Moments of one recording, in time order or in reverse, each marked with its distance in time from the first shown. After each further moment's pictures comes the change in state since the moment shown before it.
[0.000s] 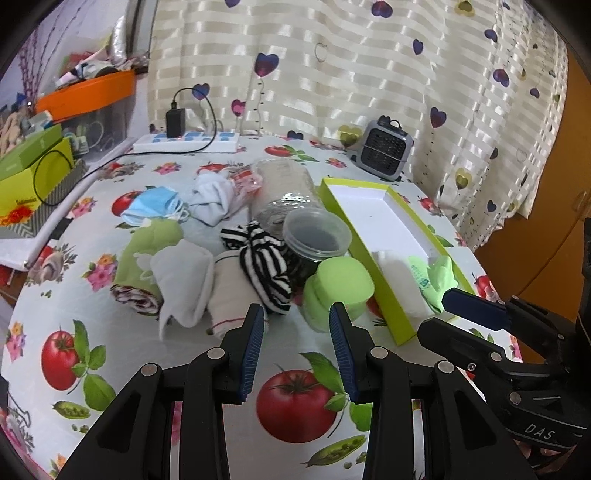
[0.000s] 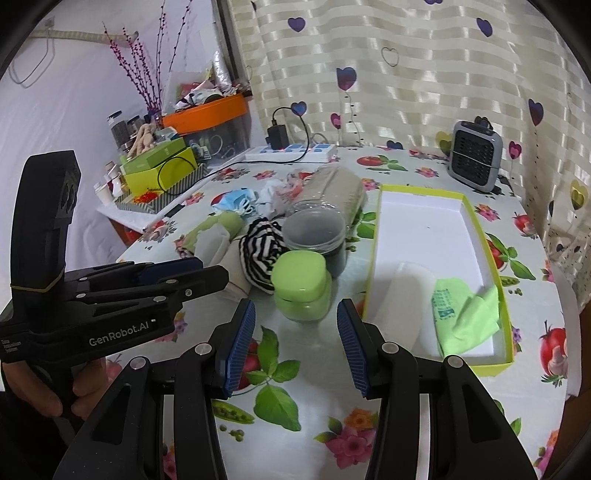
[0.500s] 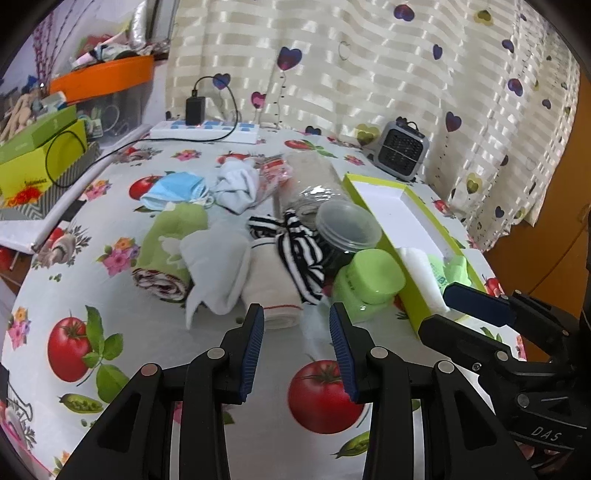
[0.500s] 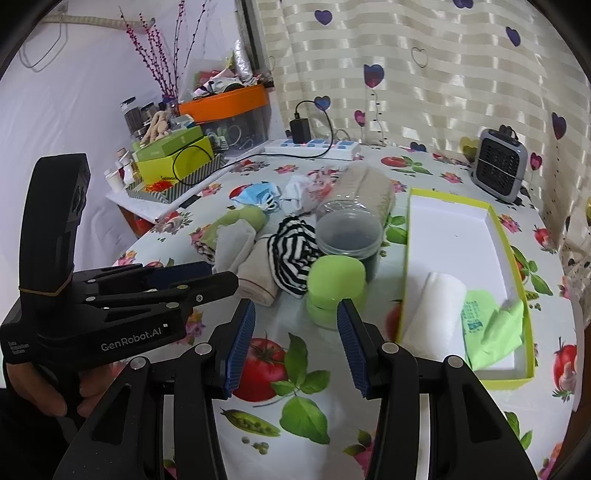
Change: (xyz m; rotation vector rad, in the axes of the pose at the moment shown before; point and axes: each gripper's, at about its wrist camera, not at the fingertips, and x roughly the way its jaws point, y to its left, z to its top) left arm 0.000 0.030 -0.007 -0.045 0.015 0.010; right arm 0.017 0.027 0.007 -0.051 0.025 0.031
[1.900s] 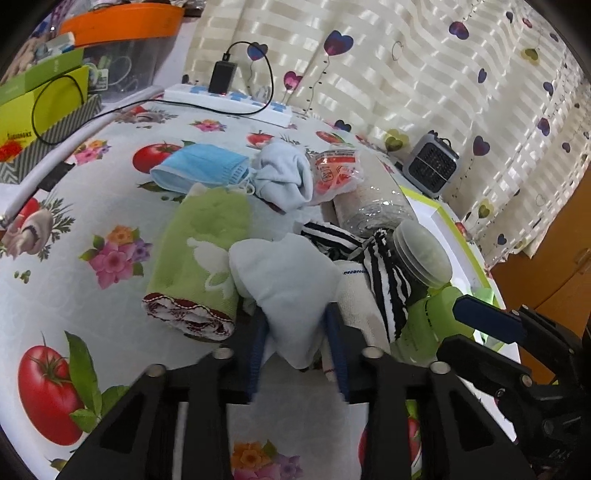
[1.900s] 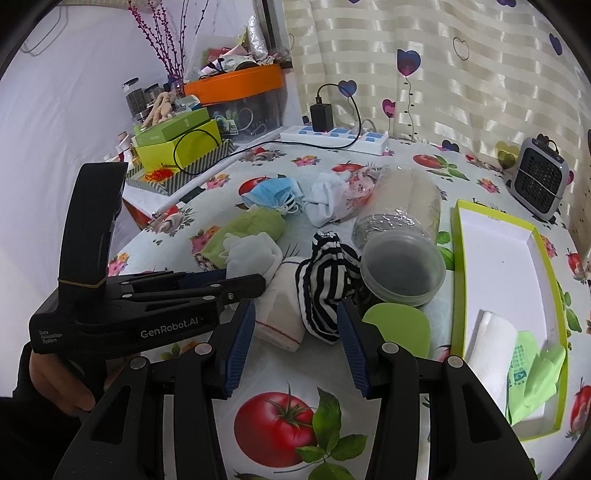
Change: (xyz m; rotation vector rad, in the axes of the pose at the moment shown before) left arm 0.063 0.080 0.022 -0.129 0.042 -0.090; right arm 0.064 0.024 0.032 -0.037 0.058 0.017
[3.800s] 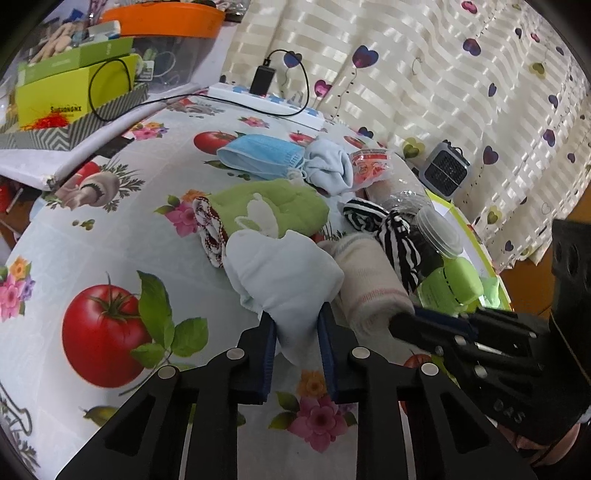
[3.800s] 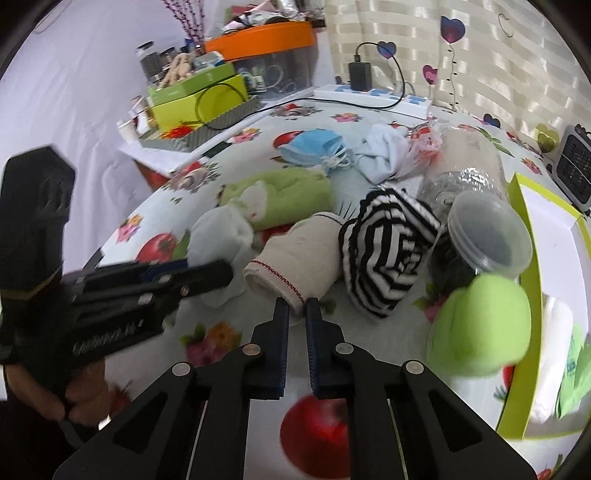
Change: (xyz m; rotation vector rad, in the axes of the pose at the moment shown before) left arm -0.043 0.036 -0.041 -0.048 -0.030 0.046; right arm 0.040 0.037 -0.018 -0.046 0.131 0.073
